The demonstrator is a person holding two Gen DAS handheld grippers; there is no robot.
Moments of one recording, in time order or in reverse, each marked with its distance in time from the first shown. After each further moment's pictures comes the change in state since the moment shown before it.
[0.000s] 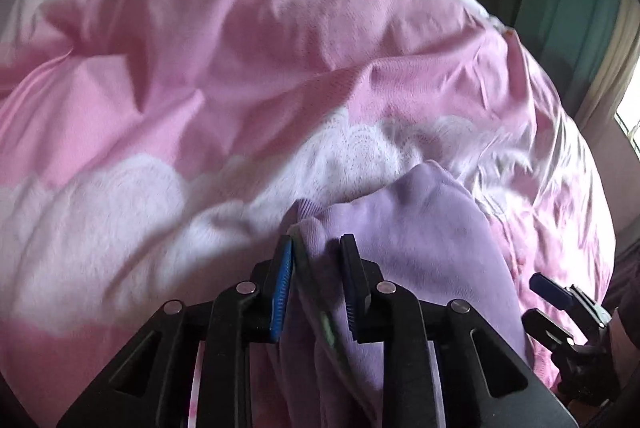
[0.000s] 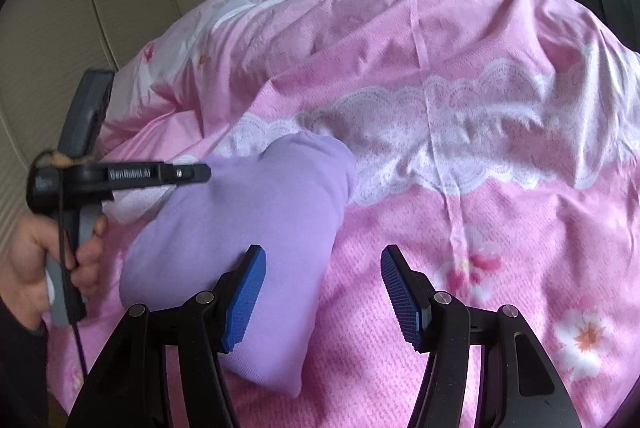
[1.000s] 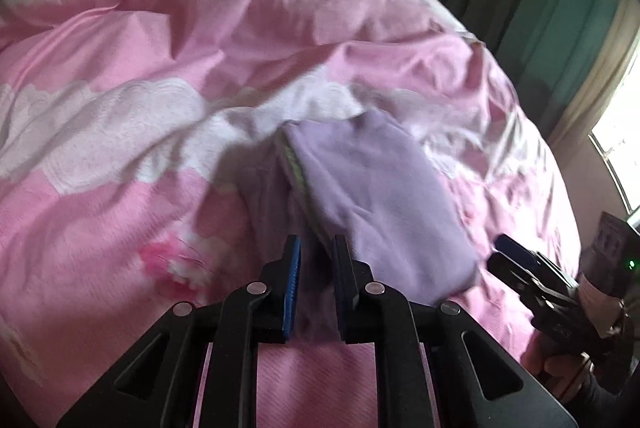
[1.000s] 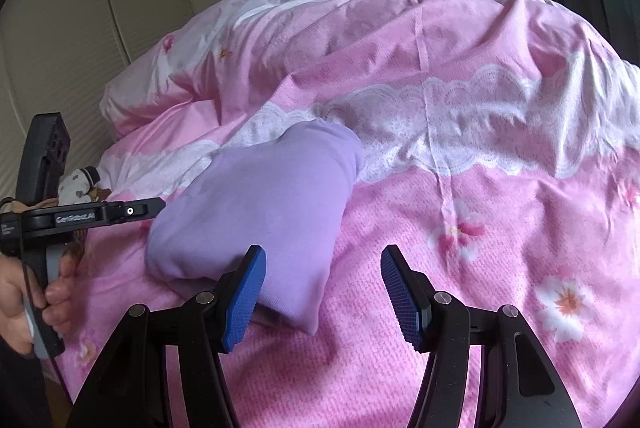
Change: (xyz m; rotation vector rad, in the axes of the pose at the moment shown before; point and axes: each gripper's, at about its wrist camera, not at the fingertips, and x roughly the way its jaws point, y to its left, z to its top) left arm -0.071 -0.008 -0.077 -0.066 -0.016 -0.097; right arm -0.038 0.012 -0.022 -0.045 0.000 0.004
